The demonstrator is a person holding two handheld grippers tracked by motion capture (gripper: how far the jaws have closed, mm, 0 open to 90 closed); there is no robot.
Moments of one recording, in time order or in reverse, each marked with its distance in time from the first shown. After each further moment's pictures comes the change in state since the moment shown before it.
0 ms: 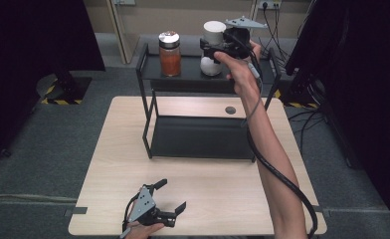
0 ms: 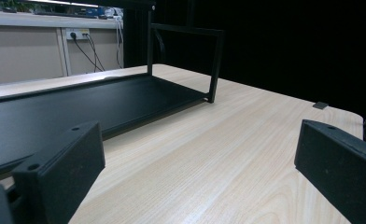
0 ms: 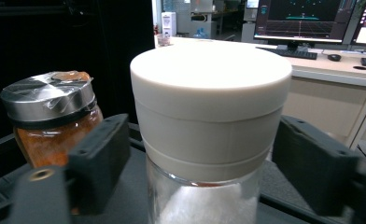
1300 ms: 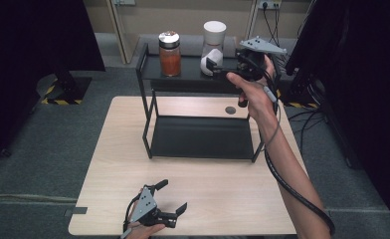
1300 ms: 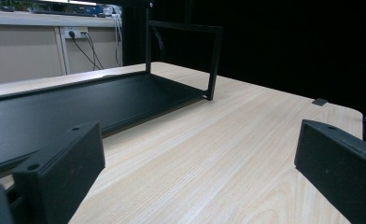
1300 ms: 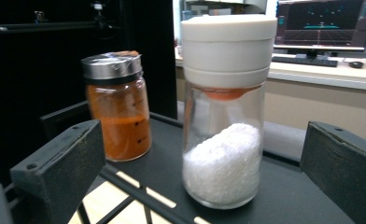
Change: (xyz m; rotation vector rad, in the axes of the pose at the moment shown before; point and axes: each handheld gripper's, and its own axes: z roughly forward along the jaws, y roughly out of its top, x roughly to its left) left arm -0.001 -0.001 0.001 0.006 -0.001 0.005; right arm -0.010 -0.042 -0.054 -0.065 0.095 0.014
